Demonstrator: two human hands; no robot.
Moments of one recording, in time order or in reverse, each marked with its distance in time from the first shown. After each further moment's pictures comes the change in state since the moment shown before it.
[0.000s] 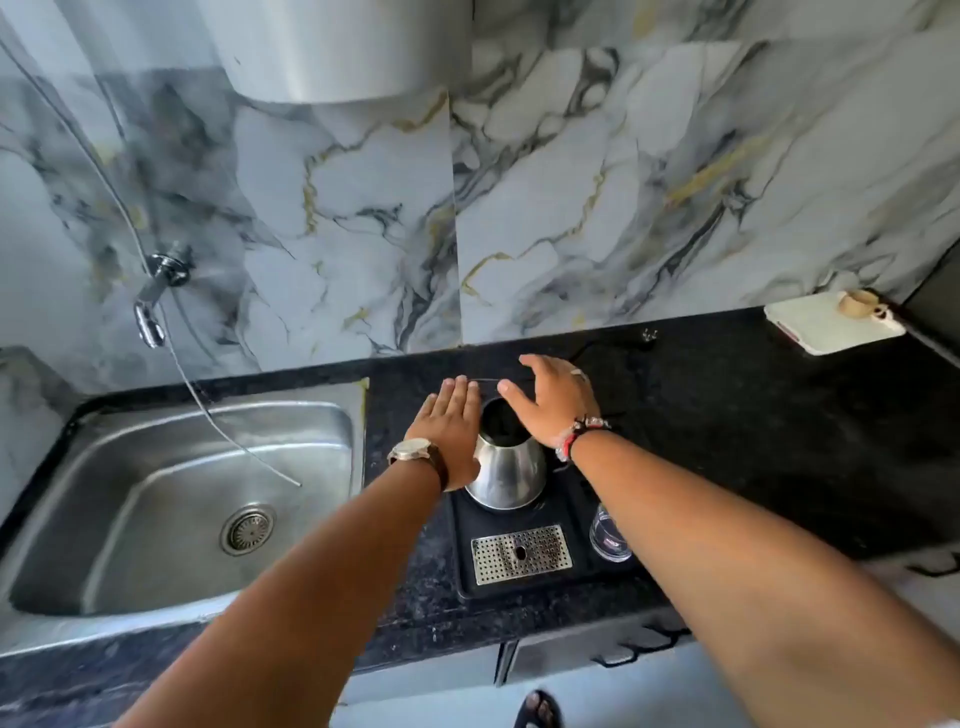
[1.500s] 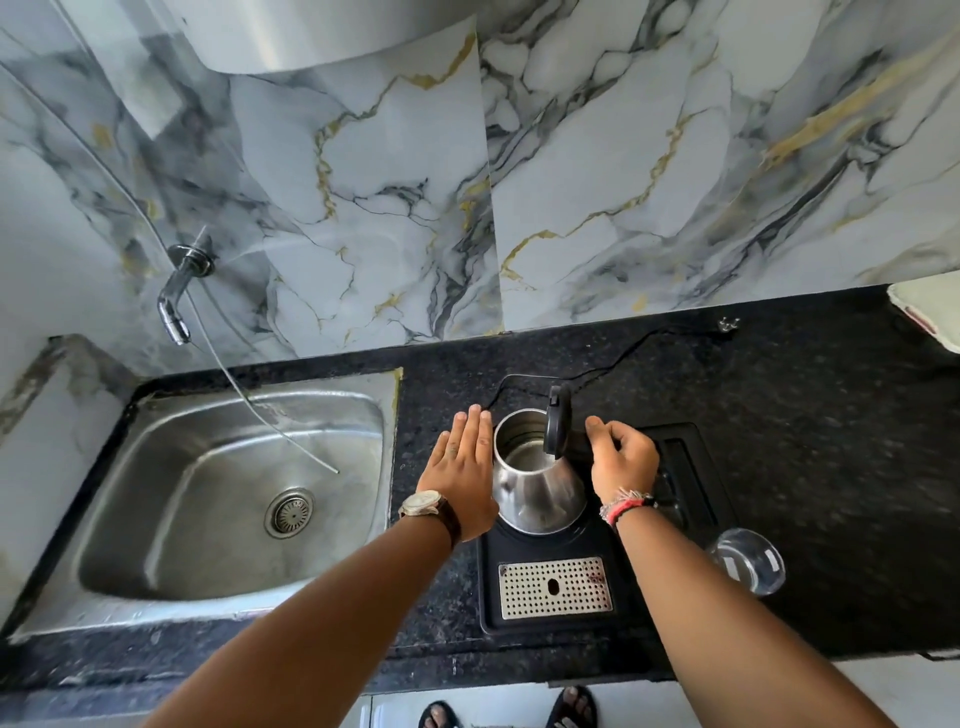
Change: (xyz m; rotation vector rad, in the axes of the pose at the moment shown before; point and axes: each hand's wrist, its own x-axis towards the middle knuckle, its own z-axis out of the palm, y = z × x) left_hand 0.013 -0.009 0.048 -0.081 -0.093 -0.142; right_hand 0.001 0.079 0.089 0.765 0.246 0.435
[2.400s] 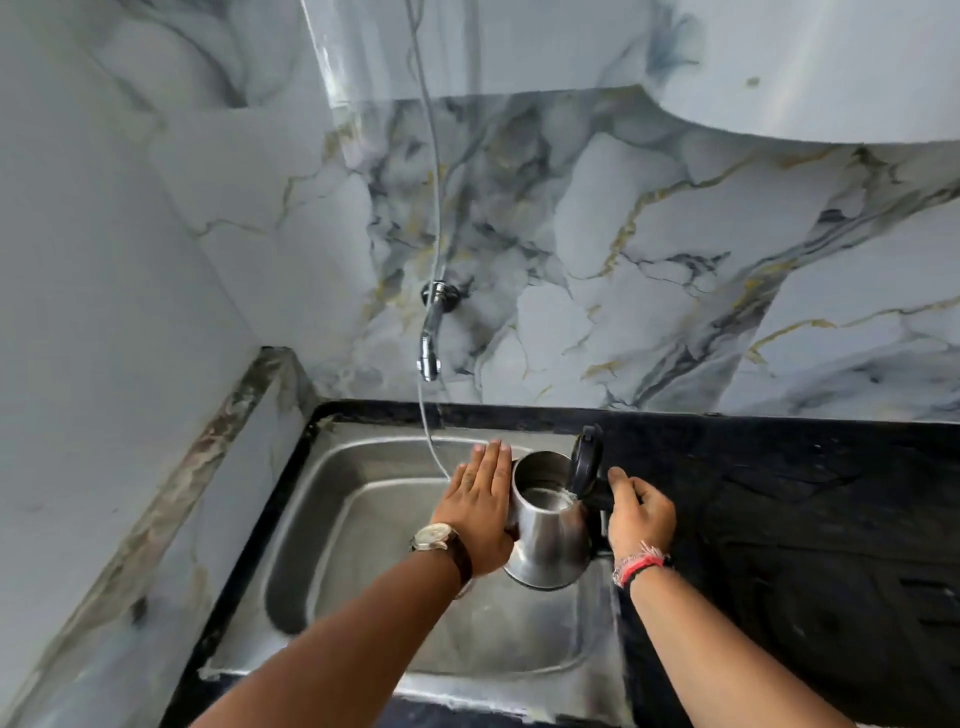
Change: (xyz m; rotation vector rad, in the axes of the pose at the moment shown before) left_hand -0.054 -0.366 -0.022 -0.133 0.122 -0.060; right_hand -0.127 -0.099 0.341 0.110 -0.039 0.103
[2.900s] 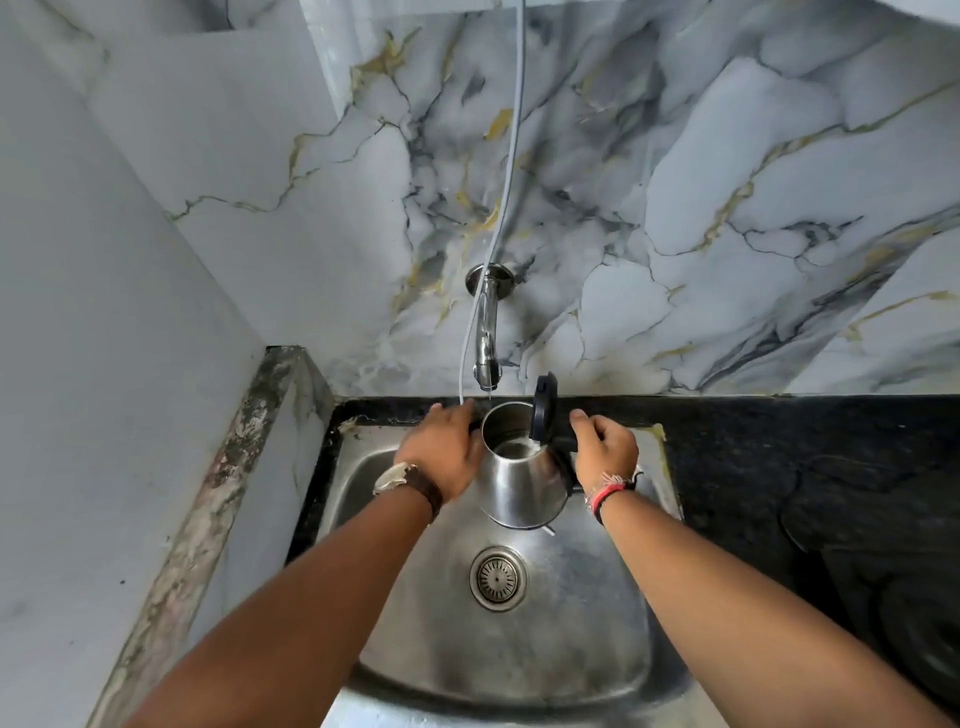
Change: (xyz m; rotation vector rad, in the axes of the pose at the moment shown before) left_hand 0.078 -0.170 -0.065 -0.176 0.101 -0.091; right_hand 0.031 -0.019 0.188 -0.107 -0.099 -0.038
